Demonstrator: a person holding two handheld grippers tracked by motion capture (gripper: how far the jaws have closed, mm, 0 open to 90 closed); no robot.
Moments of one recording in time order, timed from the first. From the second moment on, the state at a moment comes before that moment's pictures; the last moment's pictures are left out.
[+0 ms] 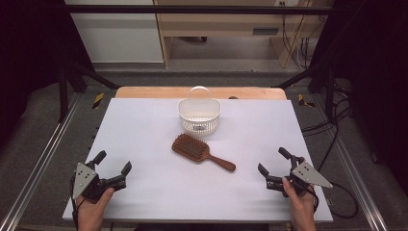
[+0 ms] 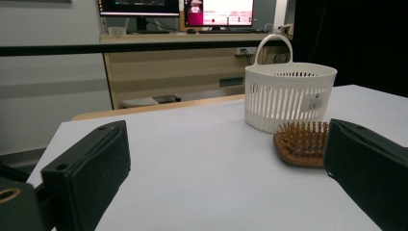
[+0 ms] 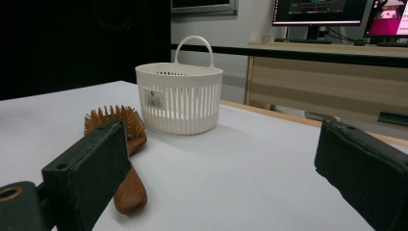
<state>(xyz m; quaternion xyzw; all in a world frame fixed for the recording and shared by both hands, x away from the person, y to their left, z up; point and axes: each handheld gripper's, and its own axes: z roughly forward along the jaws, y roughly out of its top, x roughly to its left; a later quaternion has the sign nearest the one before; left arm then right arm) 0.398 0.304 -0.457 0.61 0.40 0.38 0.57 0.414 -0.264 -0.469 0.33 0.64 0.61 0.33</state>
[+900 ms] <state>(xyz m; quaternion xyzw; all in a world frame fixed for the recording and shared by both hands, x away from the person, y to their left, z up) 0.427 0.276 -0.447 0.66 0.40 0.35 0.54 0.416 -0.255 -0.470 0.34 0.65 0.59 0.34</state>
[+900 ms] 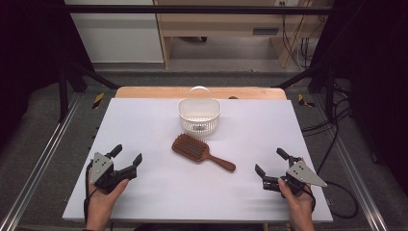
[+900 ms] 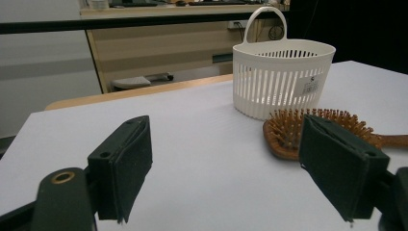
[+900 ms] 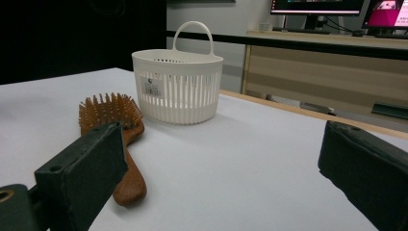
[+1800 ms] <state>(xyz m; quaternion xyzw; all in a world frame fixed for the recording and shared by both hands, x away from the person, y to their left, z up) 0.502 0.230 -0.444 0.75 0.40 0.28 0.45 0.416 -0.247 -0.468 0.34 0.66 0.58 0.33</state>
